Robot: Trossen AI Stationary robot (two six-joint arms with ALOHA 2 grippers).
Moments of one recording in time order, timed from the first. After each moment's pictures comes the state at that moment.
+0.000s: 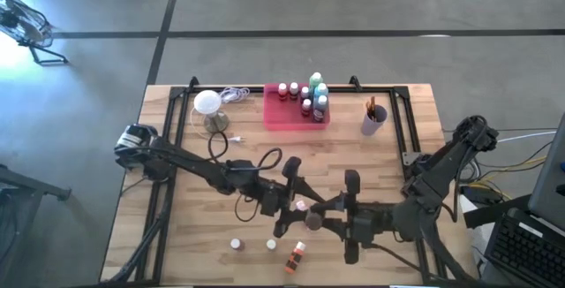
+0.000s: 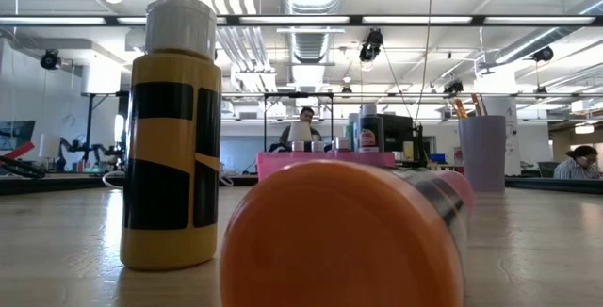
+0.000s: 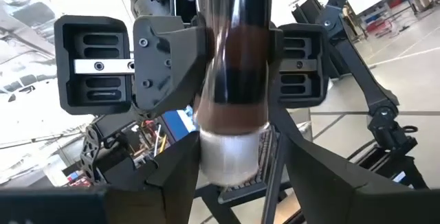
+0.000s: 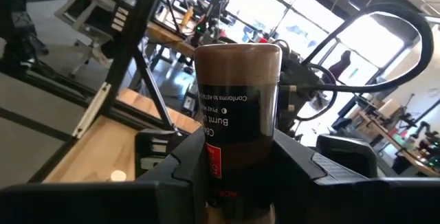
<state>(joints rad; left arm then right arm) -0.31 1.70 1.25 0.79 0.08 0.56 0.72 1.49 1.46 -0.08 0.76 -0.38</state>
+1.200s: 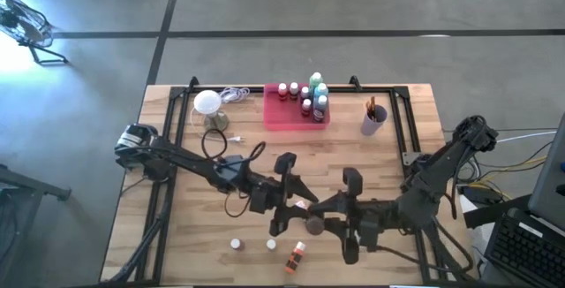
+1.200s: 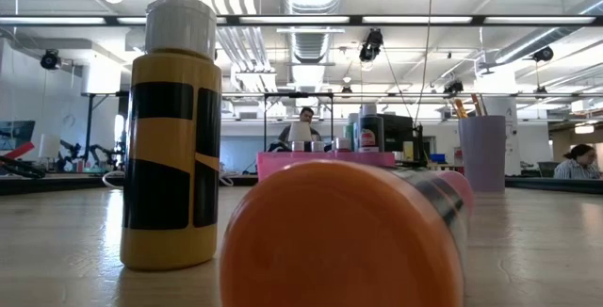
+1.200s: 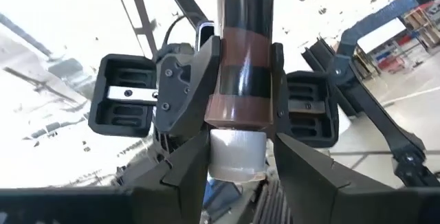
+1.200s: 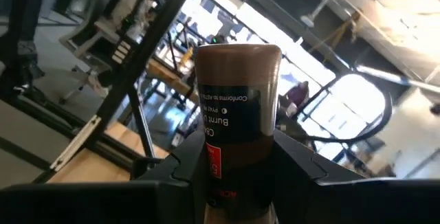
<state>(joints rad) -0.31 1.70 1.24 0.97 0.15 0.58 0.69 1.49 1.46 0.11 0.66 -0.61</state>
